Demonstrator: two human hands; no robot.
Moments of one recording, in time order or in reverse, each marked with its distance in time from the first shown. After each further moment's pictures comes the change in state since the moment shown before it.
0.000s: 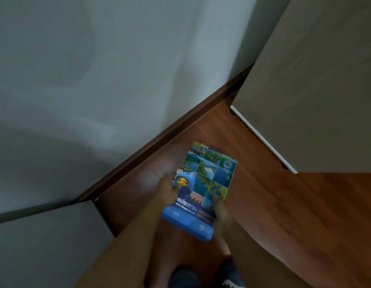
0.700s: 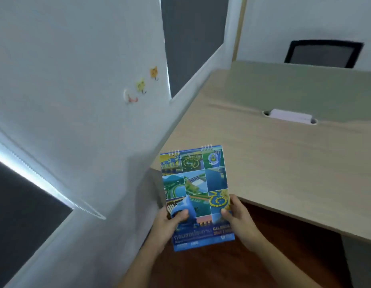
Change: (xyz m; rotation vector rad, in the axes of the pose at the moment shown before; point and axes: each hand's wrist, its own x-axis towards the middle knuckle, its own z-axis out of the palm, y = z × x) left_hand -0.545 0.418 -0.199 -0.239 -0.309 0.672; right_hand -0.682 -0.202 -0.249 -0.183 -0.056 -1.139
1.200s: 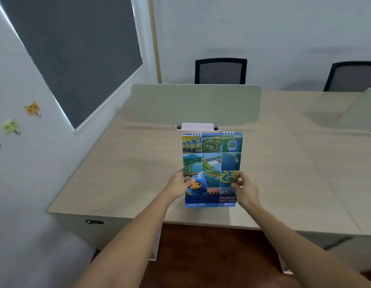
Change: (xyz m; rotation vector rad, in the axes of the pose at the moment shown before) left_hand 0.091 0.161 0.365 0.328 -0.395 0.209; right_hand -0.026 -0.019 -0.355 -0.269 0.659 0.088
